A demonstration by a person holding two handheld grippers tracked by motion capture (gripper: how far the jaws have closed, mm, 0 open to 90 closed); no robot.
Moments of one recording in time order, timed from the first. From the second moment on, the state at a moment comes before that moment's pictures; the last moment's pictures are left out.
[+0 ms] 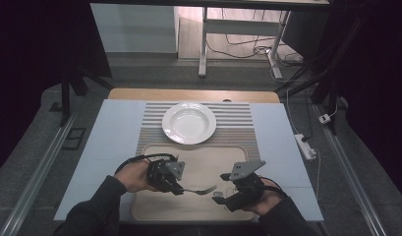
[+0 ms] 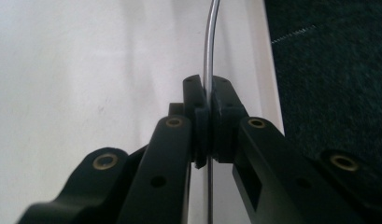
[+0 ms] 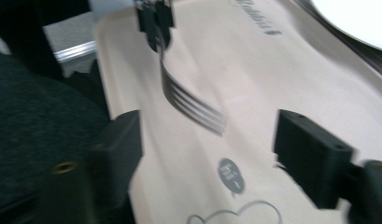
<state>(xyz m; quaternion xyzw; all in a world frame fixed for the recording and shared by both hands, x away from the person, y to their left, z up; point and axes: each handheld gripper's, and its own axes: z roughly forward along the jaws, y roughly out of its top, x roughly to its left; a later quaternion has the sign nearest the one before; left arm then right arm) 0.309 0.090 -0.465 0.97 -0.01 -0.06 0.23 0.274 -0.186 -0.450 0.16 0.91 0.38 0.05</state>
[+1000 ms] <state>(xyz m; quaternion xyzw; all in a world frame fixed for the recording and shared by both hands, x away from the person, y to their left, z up) 0.291 0.156 -0.476 0.87 0.43 0.03 0.23 0.253 -0.239 -0.452 0.28 0.87 0.37 0.13</state>
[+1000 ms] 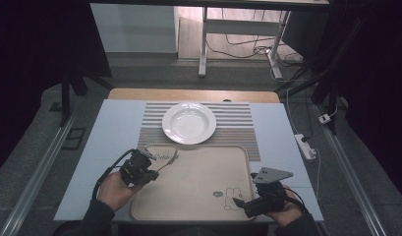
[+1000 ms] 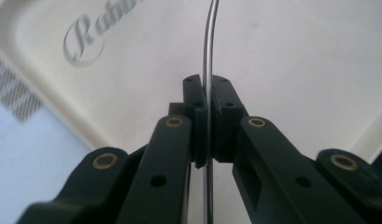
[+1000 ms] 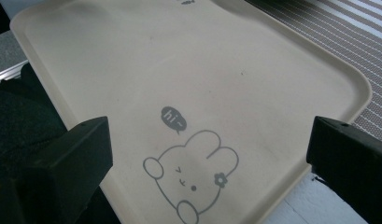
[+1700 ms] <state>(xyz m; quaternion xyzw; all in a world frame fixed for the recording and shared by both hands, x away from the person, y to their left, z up) 0.285 0.162 -0.512 0.78 0.58 0.01 0.21 0.247 -0.242 -0.458 0.26 0.89 0.35 0.14</state>
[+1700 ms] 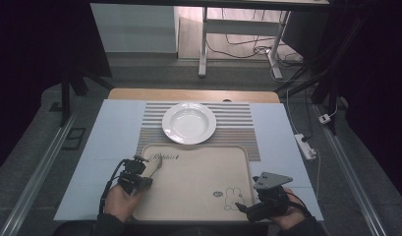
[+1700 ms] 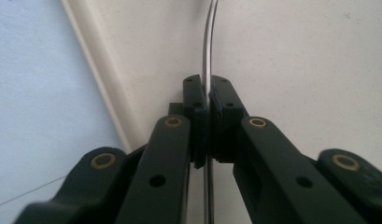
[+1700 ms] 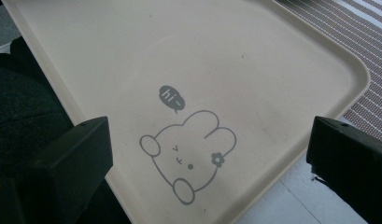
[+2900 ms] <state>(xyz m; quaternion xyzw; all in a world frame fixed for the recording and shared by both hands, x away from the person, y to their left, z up) 0.312 0.121 -0.513 0.87 0.44 0.00 0.24 0.250 -0.245 -0.458 0.27 0.88 0.36 0.13</state>
